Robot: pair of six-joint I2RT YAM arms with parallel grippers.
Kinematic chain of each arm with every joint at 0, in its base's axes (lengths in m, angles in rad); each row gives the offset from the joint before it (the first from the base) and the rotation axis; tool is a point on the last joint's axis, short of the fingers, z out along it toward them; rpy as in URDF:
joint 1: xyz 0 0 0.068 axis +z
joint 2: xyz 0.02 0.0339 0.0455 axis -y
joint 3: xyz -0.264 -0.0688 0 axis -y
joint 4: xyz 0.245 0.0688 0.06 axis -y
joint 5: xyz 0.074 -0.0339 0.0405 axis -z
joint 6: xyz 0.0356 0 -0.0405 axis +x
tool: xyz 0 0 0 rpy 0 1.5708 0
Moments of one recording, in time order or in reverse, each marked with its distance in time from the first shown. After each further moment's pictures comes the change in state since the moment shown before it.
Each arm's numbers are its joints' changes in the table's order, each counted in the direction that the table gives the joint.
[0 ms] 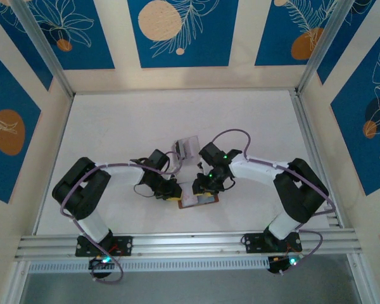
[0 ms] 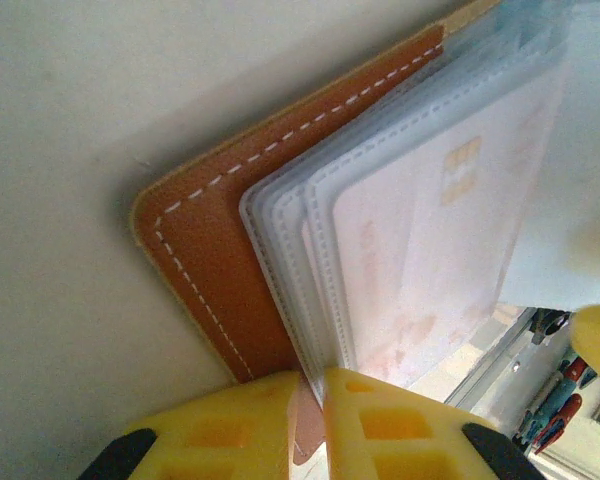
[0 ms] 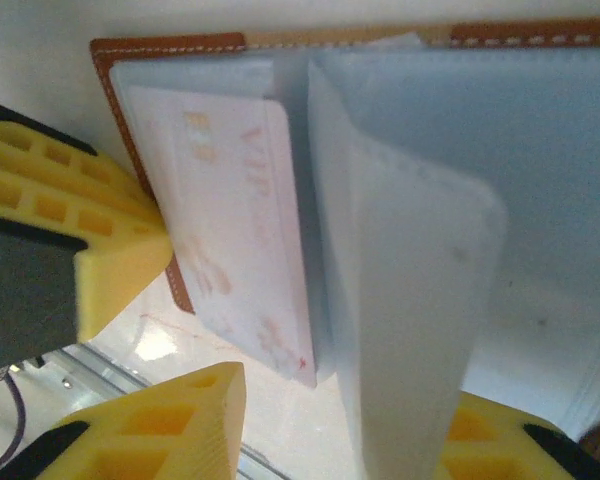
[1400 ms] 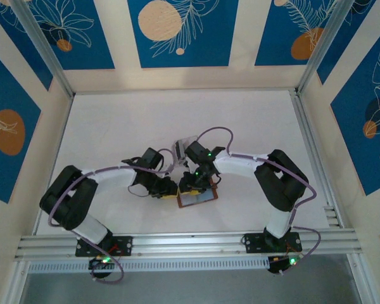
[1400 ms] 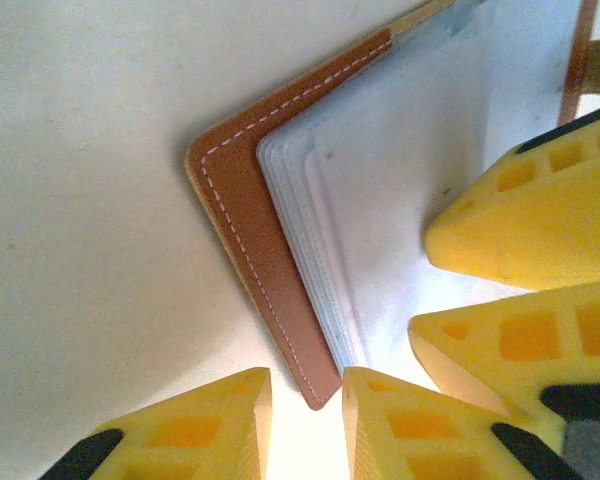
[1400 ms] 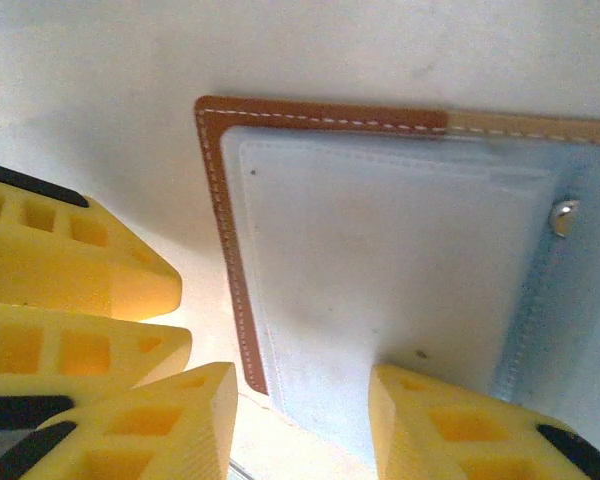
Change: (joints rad) left arm 0.050 0.142 -0.035 -0.062 -0.053 -0.016; right arm 0.077 -0.189 0.156 0.045 -0.031 0.002
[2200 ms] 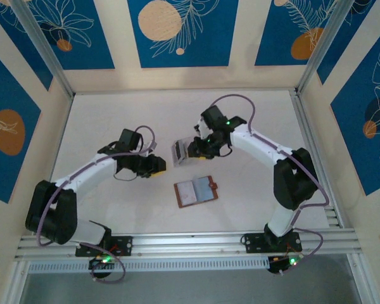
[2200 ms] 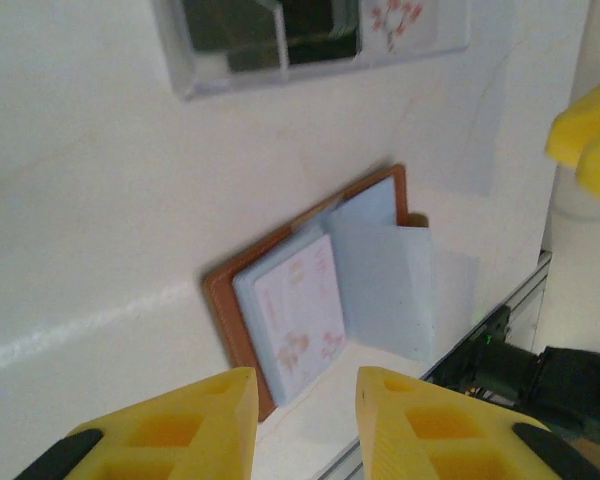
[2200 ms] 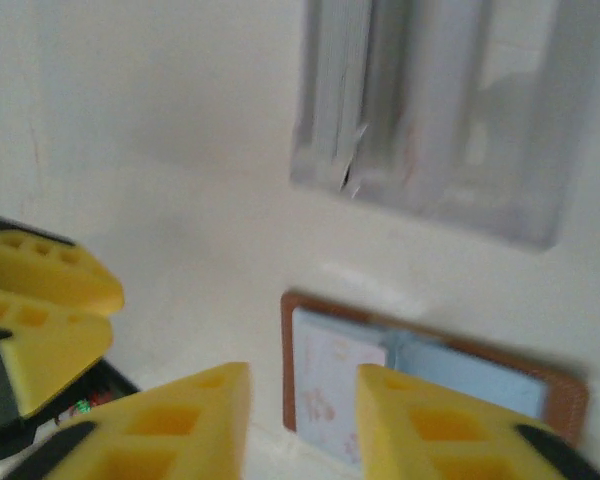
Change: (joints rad) left arm 0.223 0.122 0.154 -0.131 0.034 0.034; right arm -0.247 0.028 0.346 -0.227 0.043 -0.194
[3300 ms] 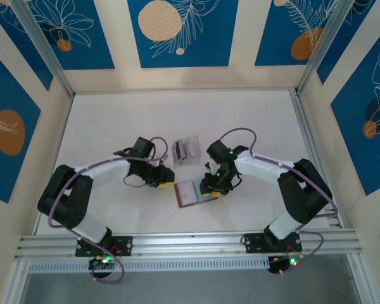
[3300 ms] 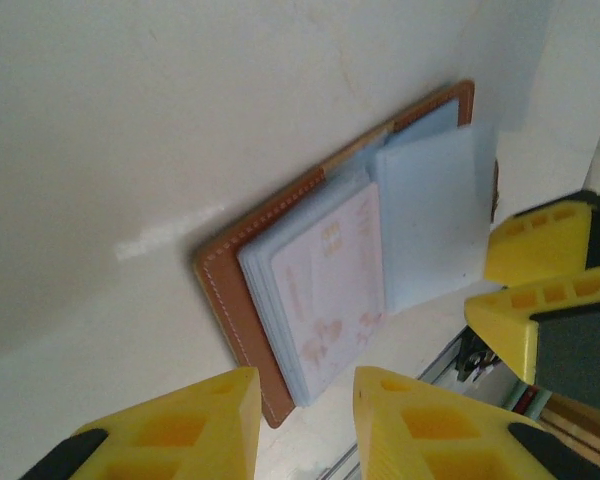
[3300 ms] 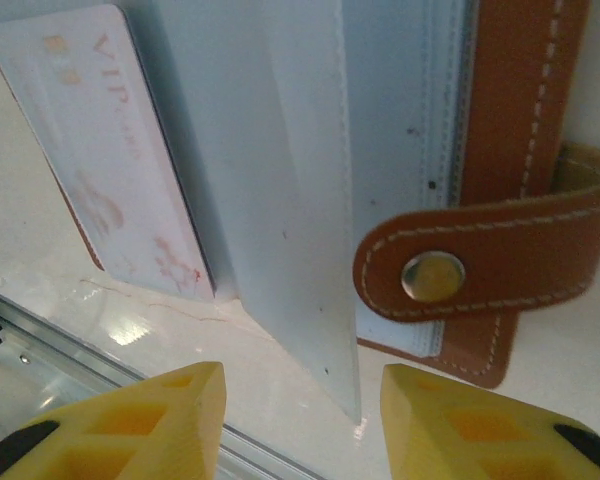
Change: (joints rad) left arm -0.124 -0.135 -0.081 0.108 0.045 -0.019; right arm 0.099 0.166 -0.495 0.036 -0.007 0.074
